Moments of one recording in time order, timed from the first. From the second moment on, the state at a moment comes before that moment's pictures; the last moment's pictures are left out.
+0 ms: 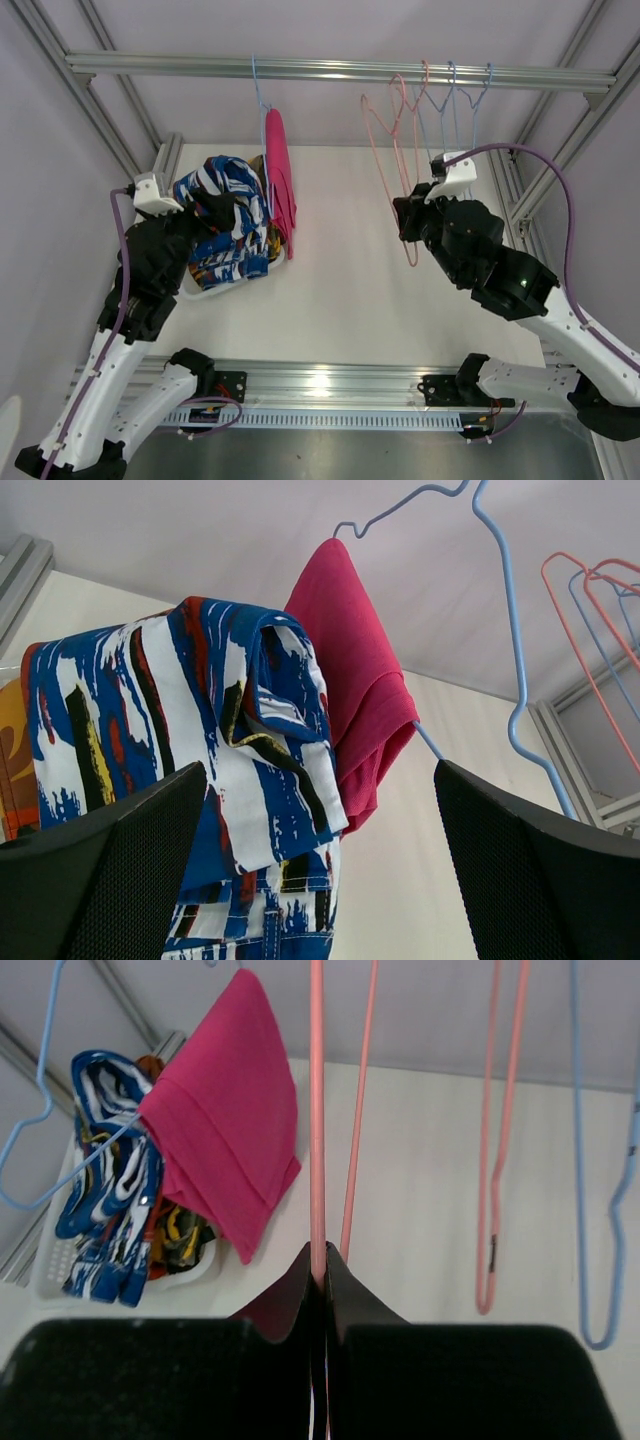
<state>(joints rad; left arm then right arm) -0.37 0.69 0.96 -0.32 -0.27 -0.42 0.96 1.00 1.35 -0.52 0.58 0.30</state>
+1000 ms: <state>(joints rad) -0.32 0.70 0.96 -0.31 -0.24 -0.42 0.55 1.26 1.50 -0.50 0.24 0.28</state>
